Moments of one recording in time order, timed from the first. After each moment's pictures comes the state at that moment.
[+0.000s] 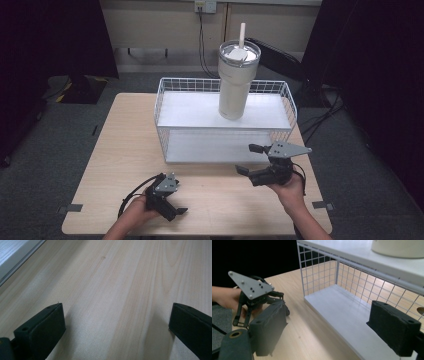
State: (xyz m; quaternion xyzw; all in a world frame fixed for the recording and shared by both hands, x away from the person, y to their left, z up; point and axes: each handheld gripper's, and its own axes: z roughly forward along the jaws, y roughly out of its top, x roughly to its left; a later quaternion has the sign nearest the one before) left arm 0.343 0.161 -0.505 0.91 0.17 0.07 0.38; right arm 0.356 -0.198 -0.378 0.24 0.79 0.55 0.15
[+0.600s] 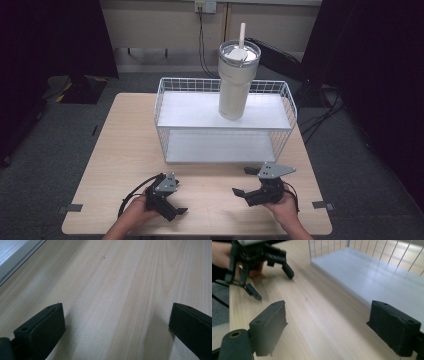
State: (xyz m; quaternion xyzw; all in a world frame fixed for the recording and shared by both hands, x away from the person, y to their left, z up) left arm 0.343 0.161 -0.505 0.91 0.17 0.07 0.38; right arm 0.343 -0.197 -0.457 0.25 0.82 0.50 0.11
